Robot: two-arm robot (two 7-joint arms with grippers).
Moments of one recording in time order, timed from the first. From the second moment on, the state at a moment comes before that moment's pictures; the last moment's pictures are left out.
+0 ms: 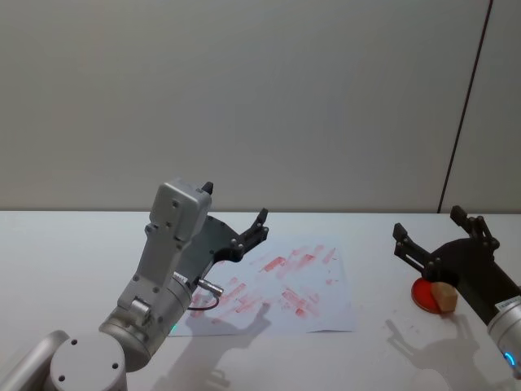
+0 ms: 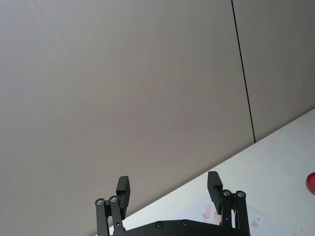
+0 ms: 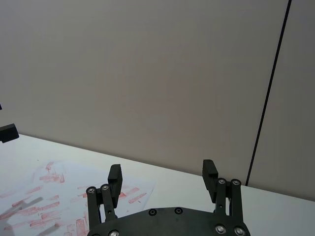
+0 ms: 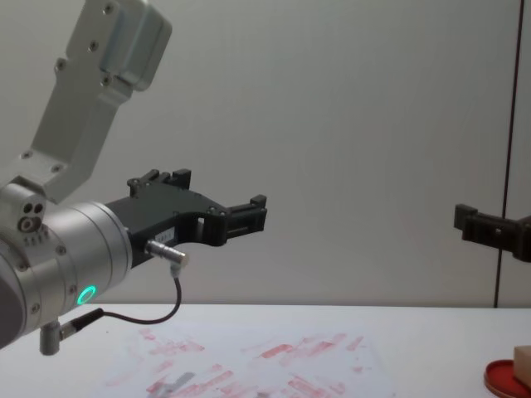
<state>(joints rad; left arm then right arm) -0.24 0.38 0.45 -1.63 -0.20 0.01 -0.01 -0.01 0.34 -0.23 -1.77 0.29 0.03 0.07</state>
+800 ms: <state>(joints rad) -0.24 0.38 0.45 -1.63 -0.20 0.01 -0.01 -0.01 0.34 -0.23 -1.77 0.29 0.03 0.07</state>
